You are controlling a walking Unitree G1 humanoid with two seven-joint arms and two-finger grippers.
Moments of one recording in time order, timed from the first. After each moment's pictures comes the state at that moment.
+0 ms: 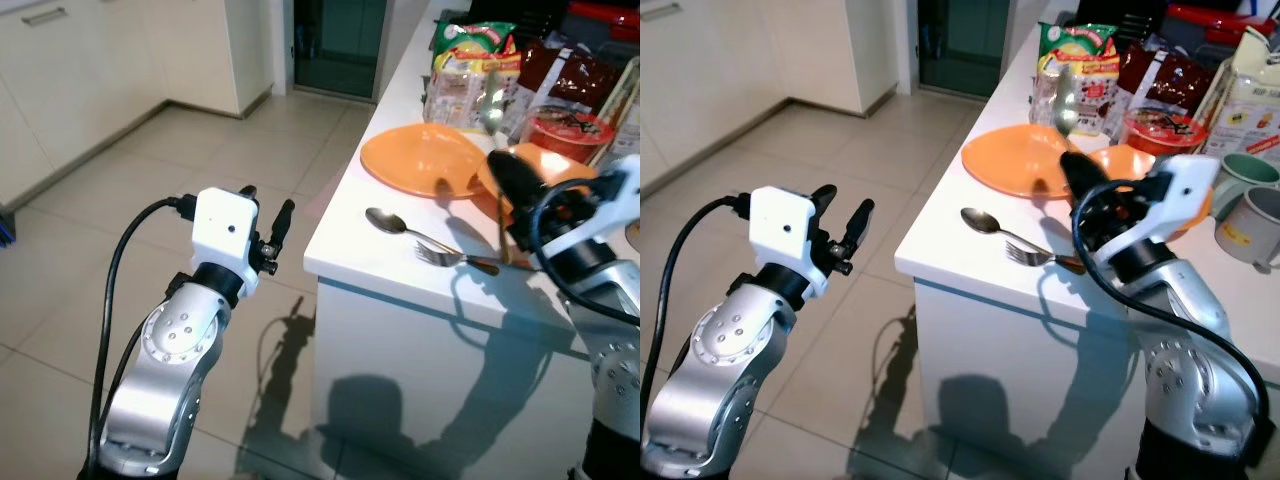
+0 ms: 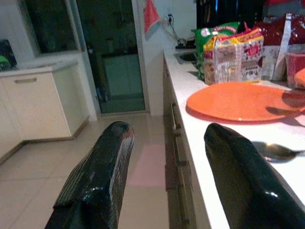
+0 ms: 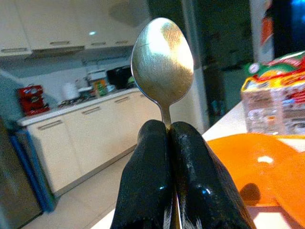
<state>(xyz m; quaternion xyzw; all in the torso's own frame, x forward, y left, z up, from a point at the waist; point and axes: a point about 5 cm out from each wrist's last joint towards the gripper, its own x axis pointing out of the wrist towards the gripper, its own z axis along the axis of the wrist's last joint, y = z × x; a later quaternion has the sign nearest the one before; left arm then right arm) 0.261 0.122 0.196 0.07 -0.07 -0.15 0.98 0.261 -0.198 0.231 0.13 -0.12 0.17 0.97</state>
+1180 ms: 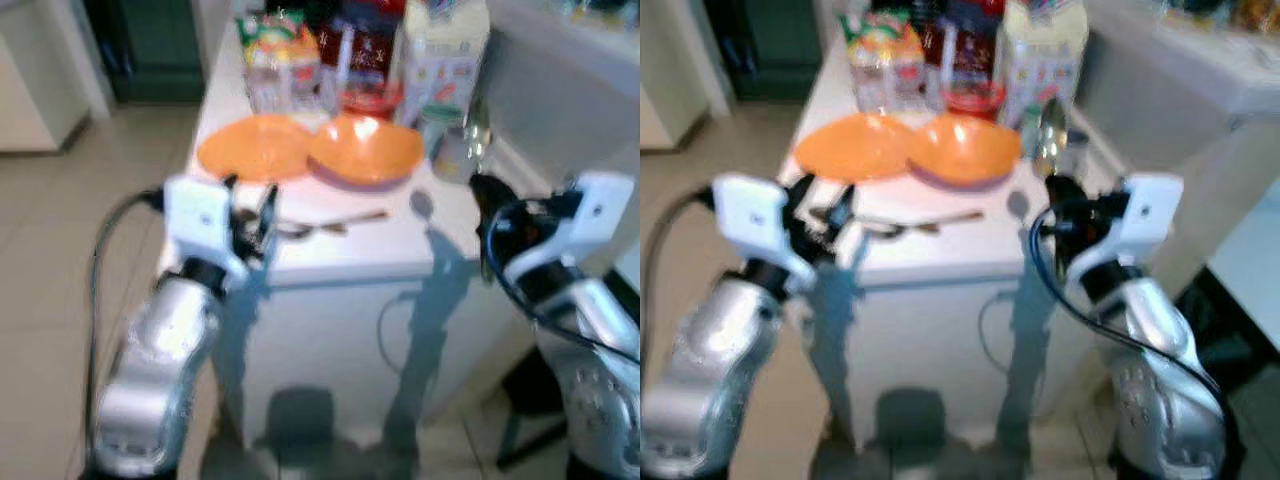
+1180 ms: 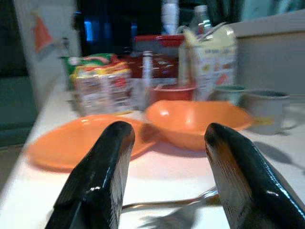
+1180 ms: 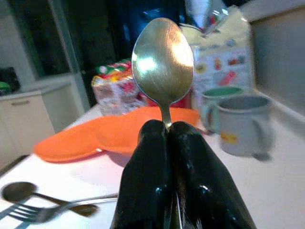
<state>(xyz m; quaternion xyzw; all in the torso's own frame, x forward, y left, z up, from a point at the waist) 0.259 0.128 0.201 0.02 -0.09 -0.15 0.98 0.254 -0.173 0.211 0.11 -0.07 0.12 0.98</state>
